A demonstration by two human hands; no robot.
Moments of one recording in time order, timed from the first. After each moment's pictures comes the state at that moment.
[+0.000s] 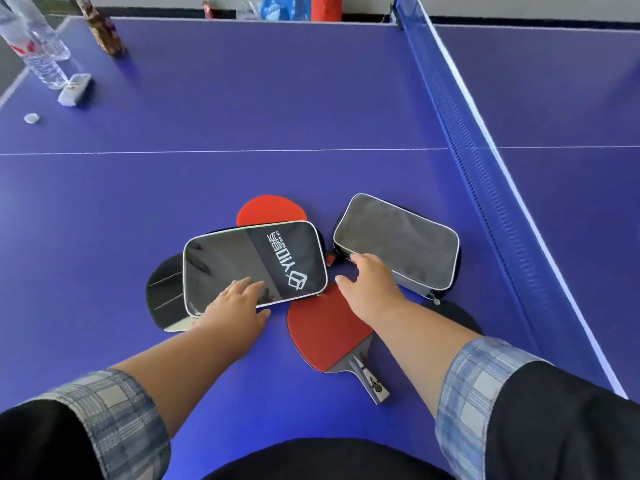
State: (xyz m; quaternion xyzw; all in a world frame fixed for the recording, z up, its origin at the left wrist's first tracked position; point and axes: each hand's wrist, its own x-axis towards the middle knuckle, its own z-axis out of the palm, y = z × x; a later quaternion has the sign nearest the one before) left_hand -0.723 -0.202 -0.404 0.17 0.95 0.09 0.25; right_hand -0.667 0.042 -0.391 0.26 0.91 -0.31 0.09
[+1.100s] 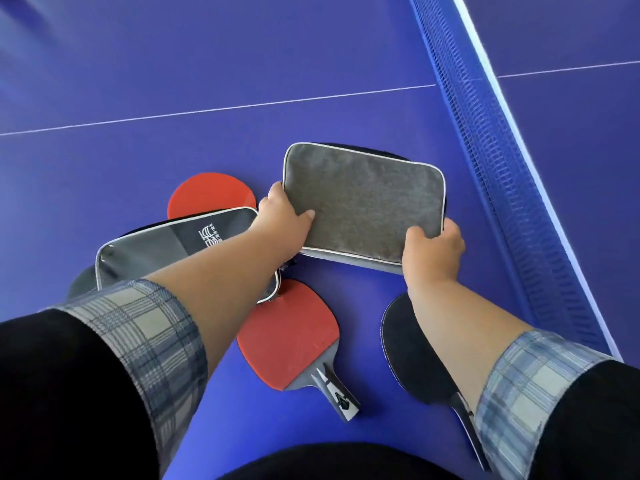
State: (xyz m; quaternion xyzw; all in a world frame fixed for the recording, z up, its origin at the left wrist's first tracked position) left_hand -0.803 0.017 -0.401 0.06 0.91 0.31 0.26; right_hand -0.667 0.182 -0.436 0.59 0.64 -0.47 -0.14
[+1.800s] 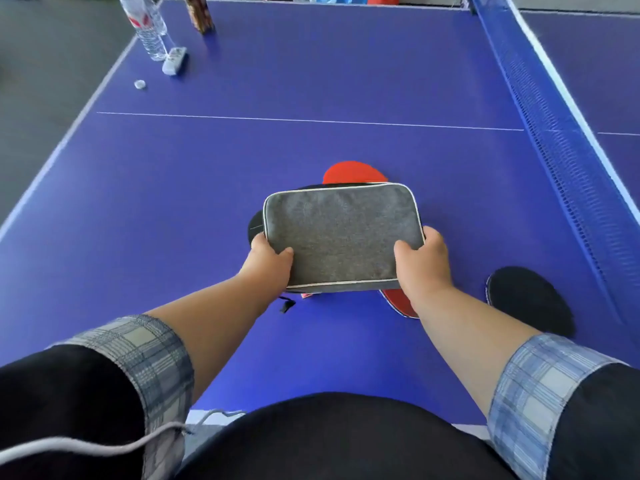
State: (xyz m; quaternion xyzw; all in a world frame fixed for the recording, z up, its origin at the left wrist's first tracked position) left_hand -0.705 -0.320 -0.360 -0.13 0.86 0.43 0.23; right_hand -0.639 -0.093 -0.370 0.41 0.78 -0.47 -0.08
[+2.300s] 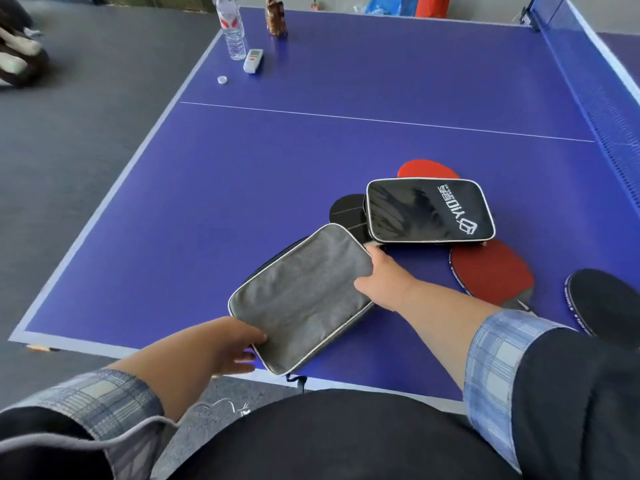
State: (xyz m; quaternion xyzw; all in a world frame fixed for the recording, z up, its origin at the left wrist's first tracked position) left_hand -0.634 -0.574 -0.413 -0.32 0.70 0.45 0.45; right_hand -0.647 -0.282 -0.392 0.17 0.89 -0.36 0.21
